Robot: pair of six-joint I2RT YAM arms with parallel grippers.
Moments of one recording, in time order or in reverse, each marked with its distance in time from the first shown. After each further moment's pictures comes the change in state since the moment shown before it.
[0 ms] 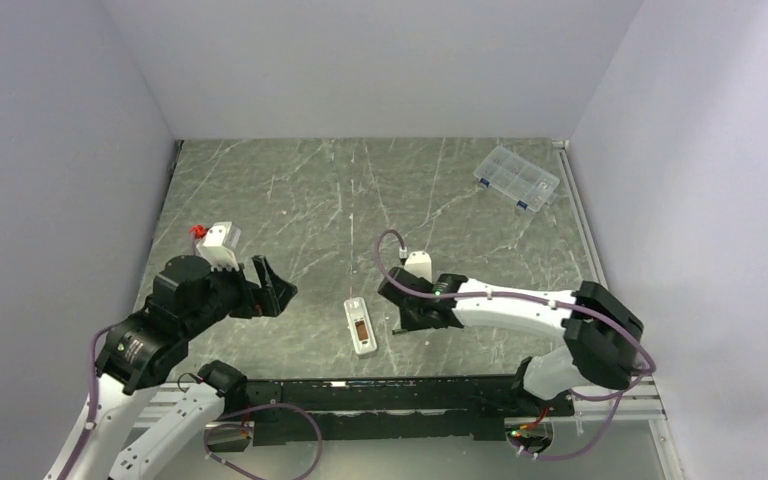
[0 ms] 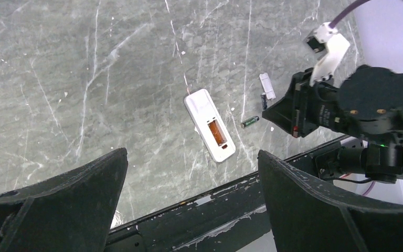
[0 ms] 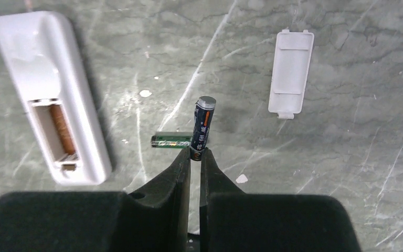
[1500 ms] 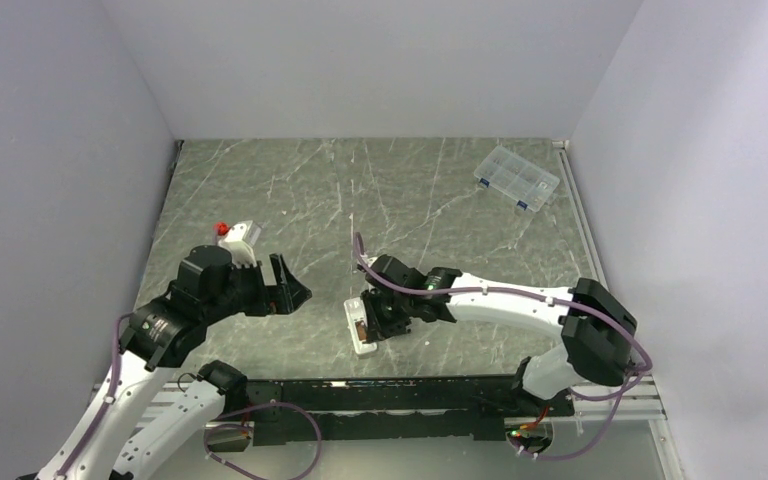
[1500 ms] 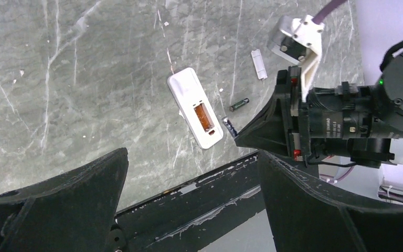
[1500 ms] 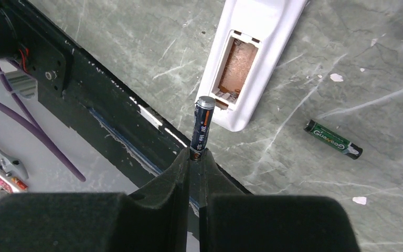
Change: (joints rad) left arm 0.000 0.098 -0.065 0.050 0.100 -0.056; right arm 0.017 -0.011 0.083 0.136 -0.504 -0.234
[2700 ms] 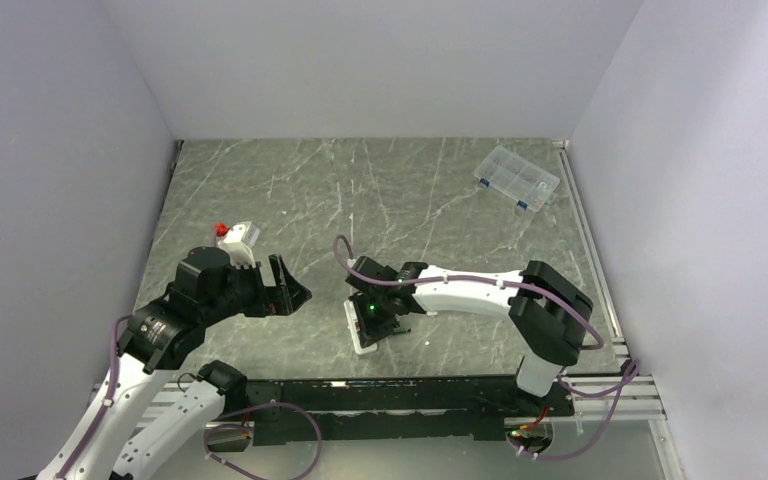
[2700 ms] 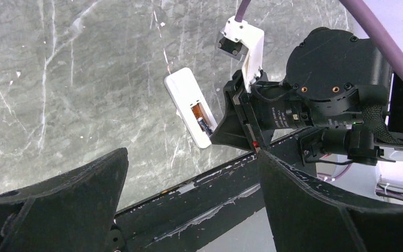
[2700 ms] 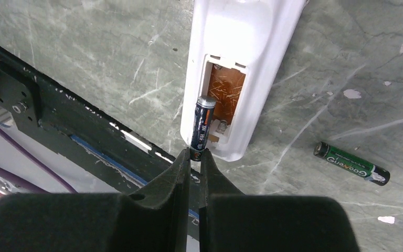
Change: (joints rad) left arm 0.000 -0.019 -0.001 0.002 0.013 0.001; right arm 0.001 0.237 0.128 -0.068 -0.018 0.093
